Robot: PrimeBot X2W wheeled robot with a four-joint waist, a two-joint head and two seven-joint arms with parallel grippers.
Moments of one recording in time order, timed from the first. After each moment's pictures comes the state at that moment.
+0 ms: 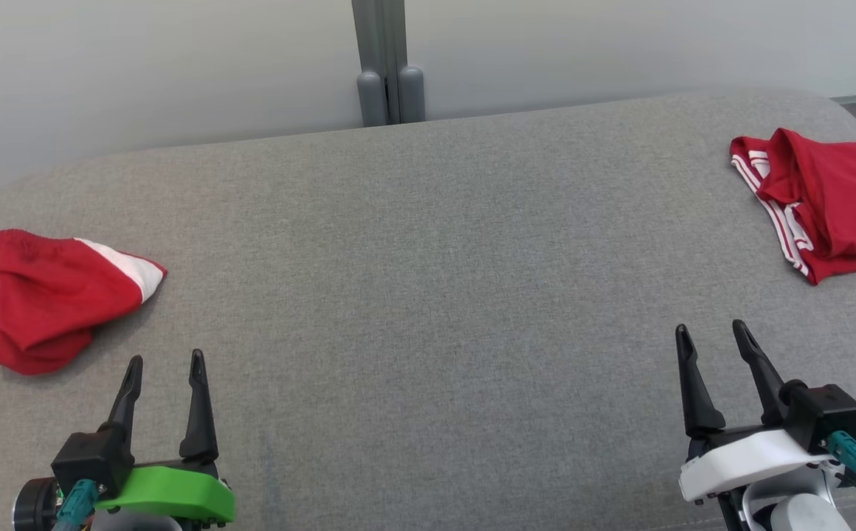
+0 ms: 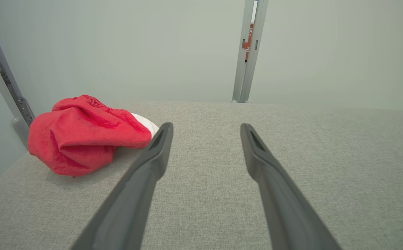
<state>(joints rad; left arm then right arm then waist) -0.02 0.12 -0.04 0.21 -0.25 -0.03 -0.26 -0.01 -0.10 0.03 0.15 0.20 0.13 -0.26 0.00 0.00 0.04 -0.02</state>
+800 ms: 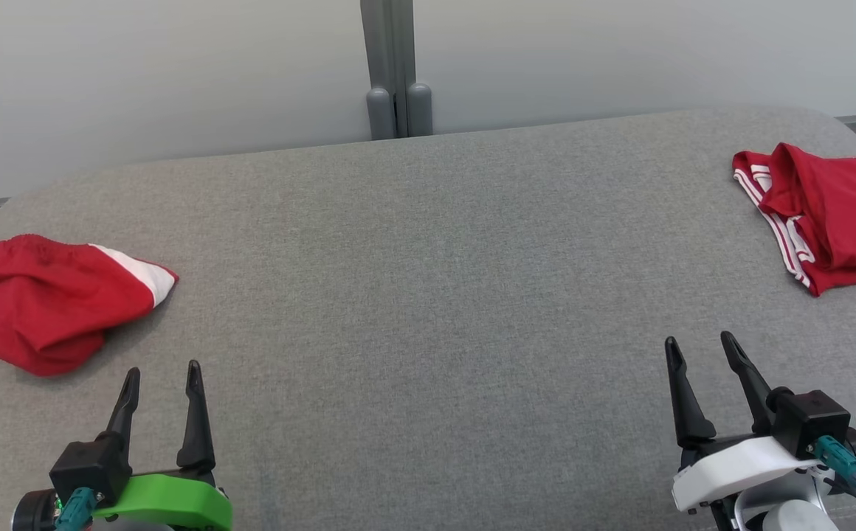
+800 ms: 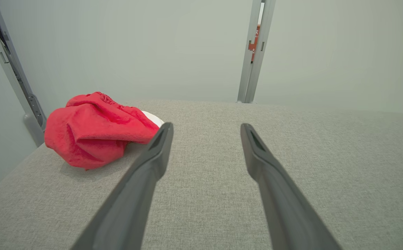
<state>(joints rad) -0.01 0.12 -0.02 0.23 -0.25 -0.03 -0.26 0.00 -0.11 0.05 0.19 0.20 0.13 -0.26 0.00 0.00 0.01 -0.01</state>
